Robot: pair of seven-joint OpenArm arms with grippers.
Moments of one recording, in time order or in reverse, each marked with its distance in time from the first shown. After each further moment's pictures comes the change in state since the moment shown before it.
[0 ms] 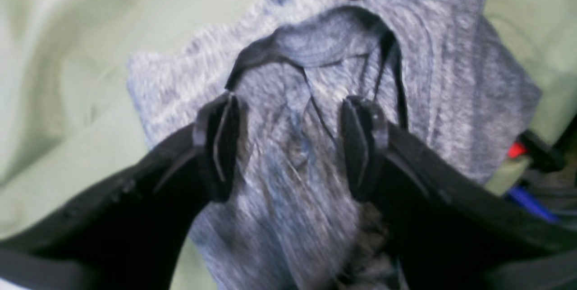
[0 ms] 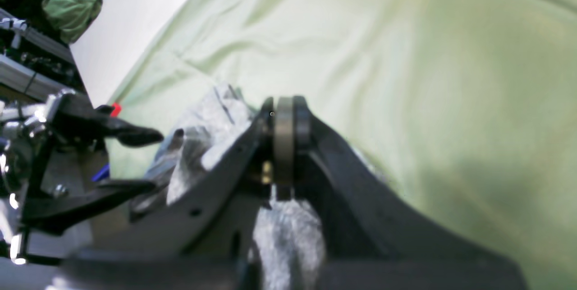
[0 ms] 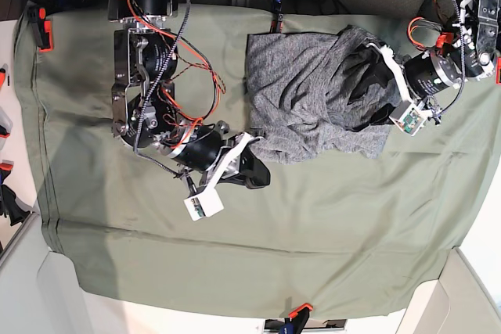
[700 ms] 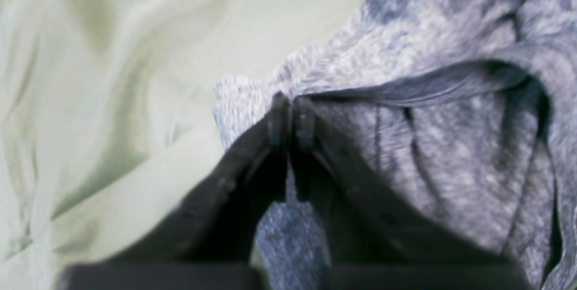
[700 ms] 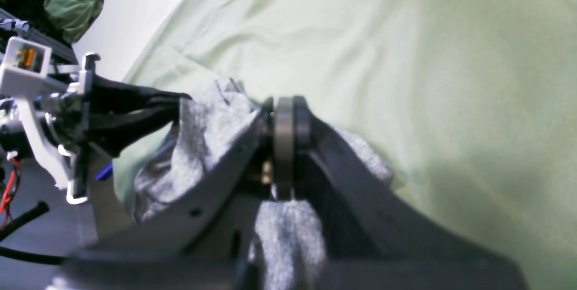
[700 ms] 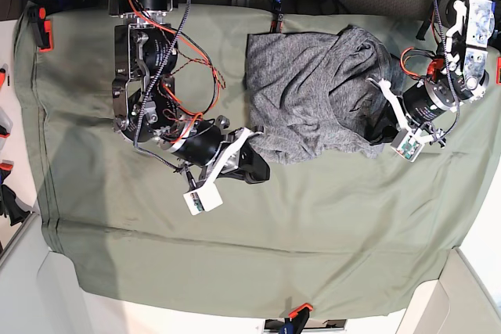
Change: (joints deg) left arm -8.3 0.1 3.9 -9.0 6.5 6.2 -5.9; right arm -0.9 0.0 0.0 0.0 0.1 0.0 0.2
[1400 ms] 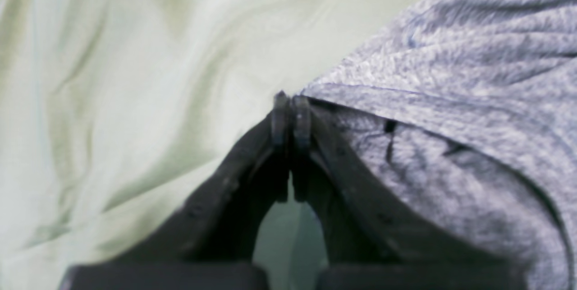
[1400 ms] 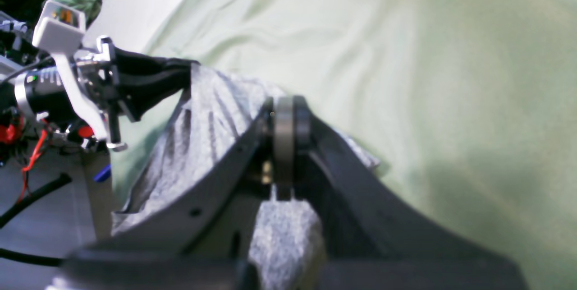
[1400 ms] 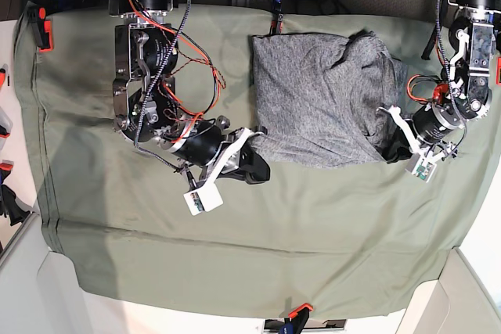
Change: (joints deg) left arm -7.6 0.0 0.0 -10.8 -1.5 3.2 0.7; right arm 0.0 0.0 0.0 0.0 -0.2 0.0 0.5
